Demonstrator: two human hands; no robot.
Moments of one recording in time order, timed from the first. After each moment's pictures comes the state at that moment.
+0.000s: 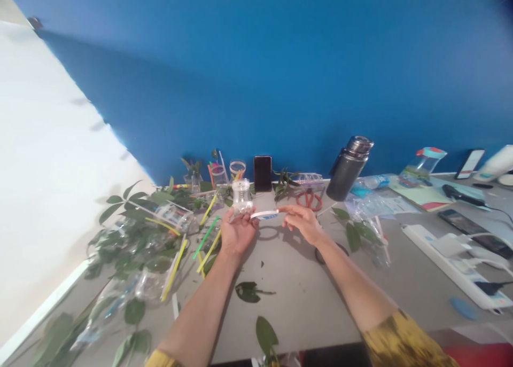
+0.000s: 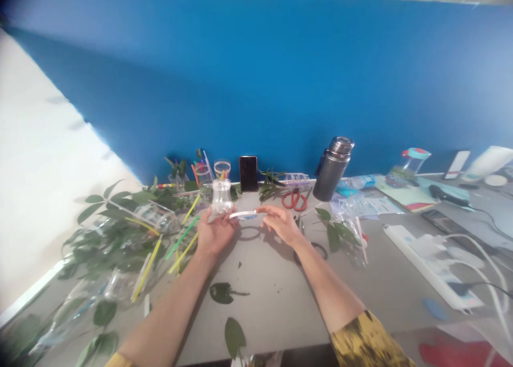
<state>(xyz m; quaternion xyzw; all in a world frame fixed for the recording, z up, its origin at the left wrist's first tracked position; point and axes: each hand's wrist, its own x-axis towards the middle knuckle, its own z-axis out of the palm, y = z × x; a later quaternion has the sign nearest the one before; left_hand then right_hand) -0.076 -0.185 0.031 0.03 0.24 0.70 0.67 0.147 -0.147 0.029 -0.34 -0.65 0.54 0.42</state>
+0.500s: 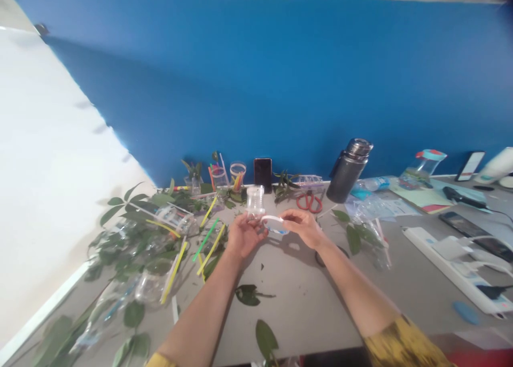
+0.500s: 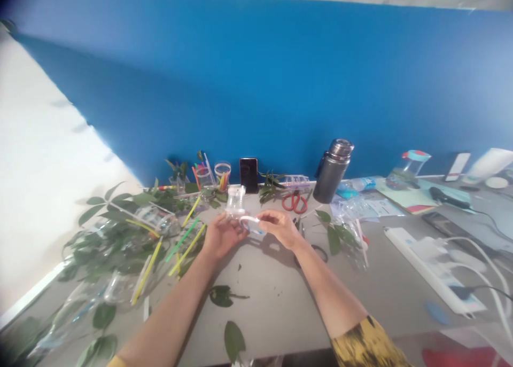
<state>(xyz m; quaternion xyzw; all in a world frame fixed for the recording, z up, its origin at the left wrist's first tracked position) -0.069 -0.189 0.023 0.12 0.28 0.62 0.72 0.144 -0.150 0.026 -0.33 -0.64 0.55 0.42</state>
